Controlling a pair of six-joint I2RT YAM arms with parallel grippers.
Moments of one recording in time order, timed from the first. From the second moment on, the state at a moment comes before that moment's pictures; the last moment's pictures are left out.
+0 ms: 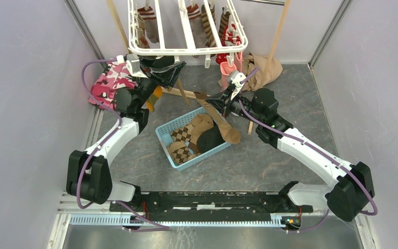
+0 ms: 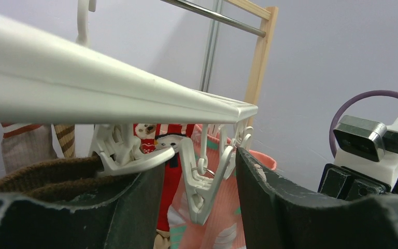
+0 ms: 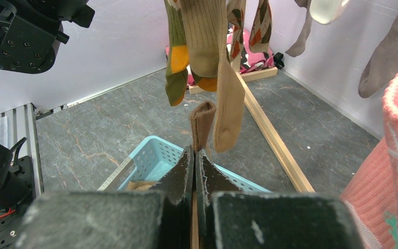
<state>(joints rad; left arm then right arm) -0.28 1.37 0.94 1.15 0.50 -0.57 0.65 1.23 0.97 0.30 -0.37 0.05</state>
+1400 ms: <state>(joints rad) -0.30 1.40 0.98 1.18 0.50 -0.65 0.65 1.22 0.97 0.30 -0.37 0.05</state>
